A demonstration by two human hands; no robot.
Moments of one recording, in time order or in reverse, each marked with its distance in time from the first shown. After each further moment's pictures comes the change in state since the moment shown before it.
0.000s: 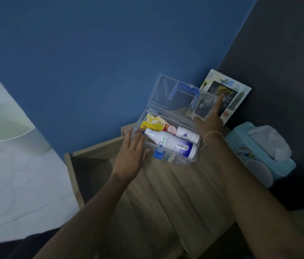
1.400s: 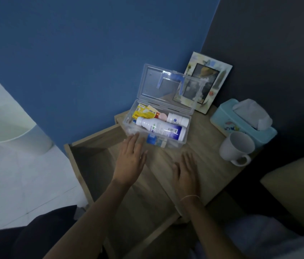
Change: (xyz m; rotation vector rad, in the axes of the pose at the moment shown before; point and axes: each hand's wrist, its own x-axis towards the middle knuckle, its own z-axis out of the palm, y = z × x) left_hand -0.065 0.040 -0.012 -0.140 0.077 0.062; right_hand -0.228 0.090 0.024 -0.156 -0.153 -0.100
